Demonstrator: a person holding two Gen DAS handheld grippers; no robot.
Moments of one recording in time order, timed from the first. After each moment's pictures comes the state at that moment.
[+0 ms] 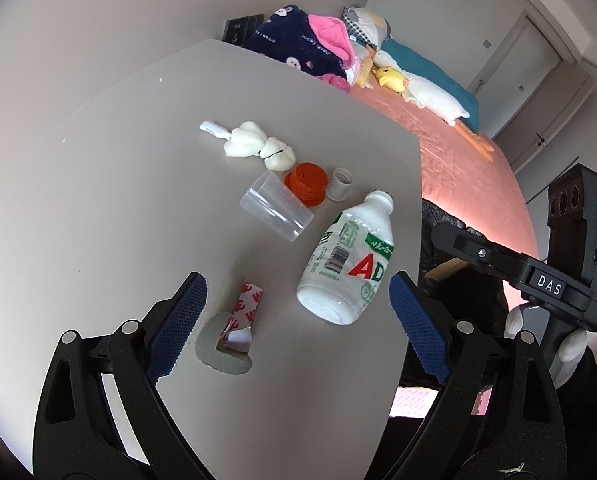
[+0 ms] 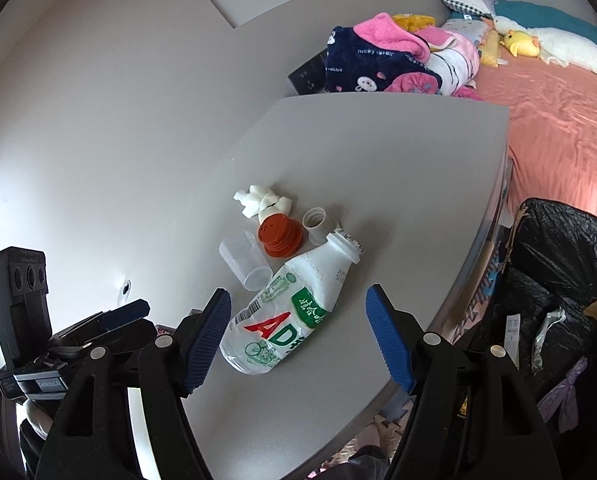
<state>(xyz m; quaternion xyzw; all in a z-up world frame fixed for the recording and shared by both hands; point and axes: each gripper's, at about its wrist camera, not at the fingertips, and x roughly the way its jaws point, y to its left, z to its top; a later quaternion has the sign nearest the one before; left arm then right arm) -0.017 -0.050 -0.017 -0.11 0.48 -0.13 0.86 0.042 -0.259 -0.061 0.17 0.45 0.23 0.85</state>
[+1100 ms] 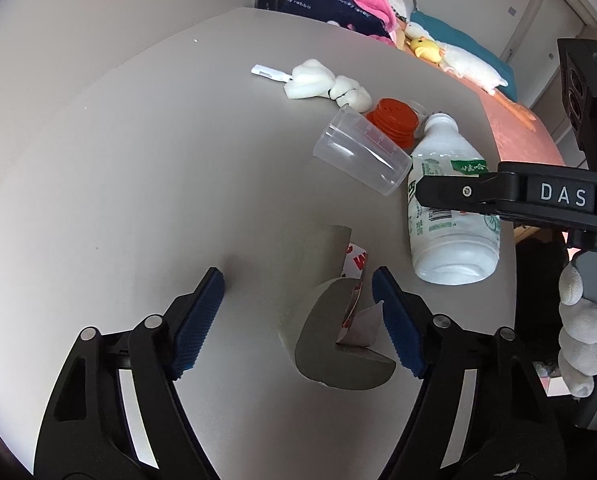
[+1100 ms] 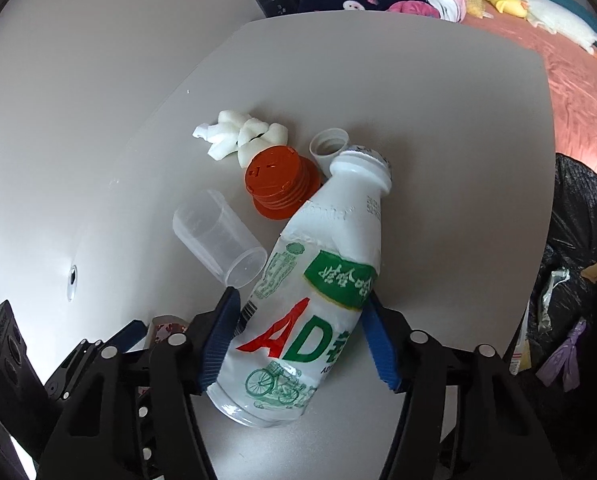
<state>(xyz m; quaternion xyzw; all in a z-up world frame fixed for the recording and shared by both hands) -0.014 -0.032 -0.081 -0.04 0.50 -0.08 0.86 0.080 -0.183 -0.109 0.13 0.55 0.16 0.81</state>
